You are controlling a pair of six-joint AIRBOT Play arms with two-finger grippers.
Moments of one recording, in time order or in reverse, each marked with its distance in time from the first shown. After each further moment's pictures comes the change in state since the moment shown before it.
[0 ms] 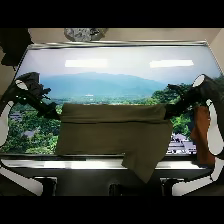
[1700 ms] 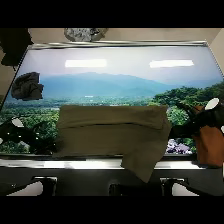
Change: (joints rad) left arm 0.105 0.521 -0.862 0.134 0.265 0.031; right arm -0.123 0.384 -0.484 -0.046 -0.069 -0.131
